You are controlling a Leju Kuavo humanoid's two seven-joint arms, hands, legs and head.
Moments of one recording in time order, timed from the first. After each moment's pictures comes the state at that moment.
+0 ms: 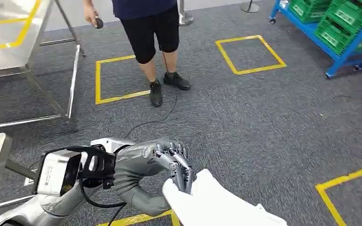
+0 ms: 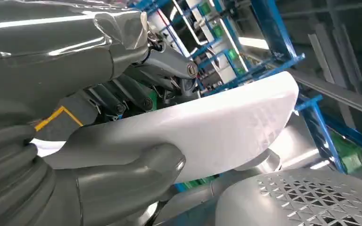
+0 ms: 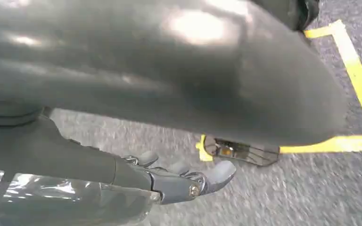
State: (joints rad) left arm -0.59 0.06 -0.88 -1.72 0.50 -0.68 -0.35; right arm -0.01 -0.06 -1.28 -0.24 1.48 0.50 -0.24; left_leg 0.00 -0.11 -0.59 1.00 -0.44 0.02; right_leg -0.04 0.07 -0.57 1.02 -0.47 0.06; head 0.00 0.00
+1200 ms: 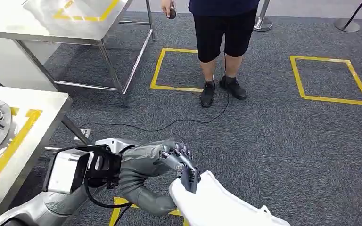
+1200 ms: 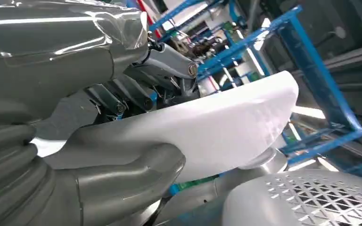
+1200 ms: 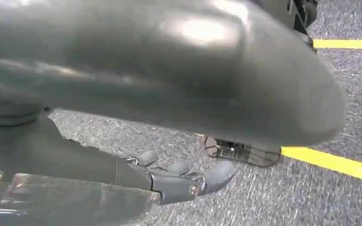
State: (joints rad) left arm -0.59 0.06 -0.89 -1.71 0.50 -0.67 -0.35; right arm -0.02 -0.07 -1.29 -0.22 1.47 0.50 -0.23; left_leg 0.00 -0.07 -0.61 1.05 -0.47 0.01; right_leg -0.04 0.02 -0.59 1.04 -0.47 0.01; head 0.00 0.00
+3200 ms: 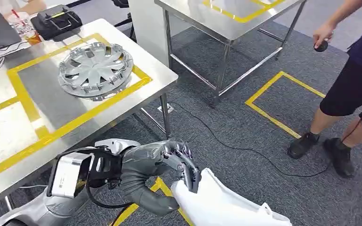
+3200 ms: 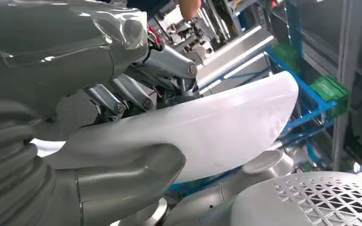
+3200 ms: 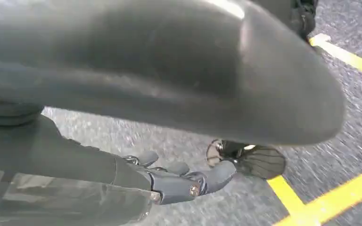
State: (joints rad) left arm -0.58 0.05 -0.88 -1.71 0.45 -0.67 -0.36; right arm -0.01 -0.08 -1.30 -0.18 1.47 0.49 -0.24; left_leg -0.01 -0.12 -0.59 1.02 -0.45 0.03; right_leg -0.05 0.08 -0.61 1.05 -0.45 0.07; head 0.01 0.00
